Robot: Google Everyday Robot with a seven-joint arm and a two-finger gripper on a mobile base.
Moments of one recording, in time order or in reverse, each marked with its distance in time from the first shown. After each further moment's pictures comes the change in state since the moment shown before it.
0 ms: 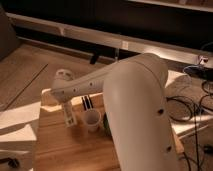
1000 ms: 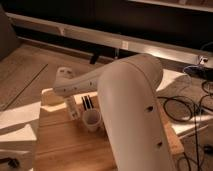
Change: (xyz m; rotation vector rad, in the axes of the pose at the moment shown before) arm -0.035 -0.031 0.015 0.067 -0.066 -0.079
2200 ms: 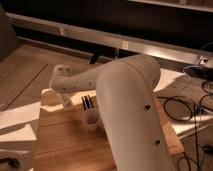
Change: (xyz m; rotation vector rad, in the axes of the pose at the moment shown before) arm -0.067 0.023 -0.007 -0.075 -0.233 -0.113
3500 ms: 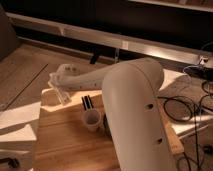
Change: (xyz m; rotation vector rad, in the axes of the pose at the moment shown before) arm -0.033 -0.005 0.007 -0.080 -0.160 -0.052
